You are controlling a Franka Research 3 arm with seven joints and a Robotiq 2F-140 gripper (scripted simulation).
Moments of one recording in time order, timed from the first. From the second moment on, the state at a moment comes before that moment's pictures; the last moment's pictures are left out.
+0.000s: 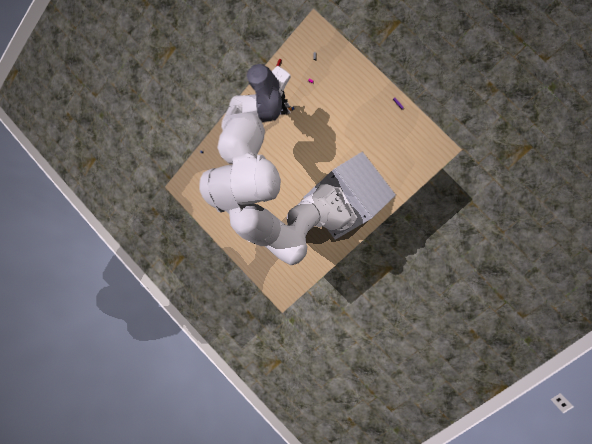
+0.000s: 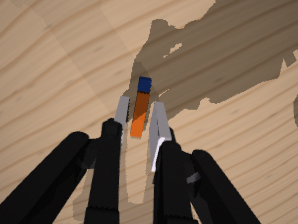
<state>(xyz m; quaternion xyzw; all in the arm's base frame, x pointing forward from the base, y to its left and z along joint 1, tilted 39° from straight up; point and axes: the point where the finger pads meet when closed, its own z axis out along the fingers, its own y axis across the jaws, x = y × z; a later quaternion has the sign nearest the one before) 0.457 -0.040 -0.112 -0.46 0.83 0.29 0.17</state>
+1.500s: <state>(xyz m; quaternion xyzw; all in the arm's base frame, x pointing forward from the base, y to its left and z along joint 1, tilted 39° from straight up) 0.457 -0.097 -0.044 -0.45 0.83 0.29 0.17</state>
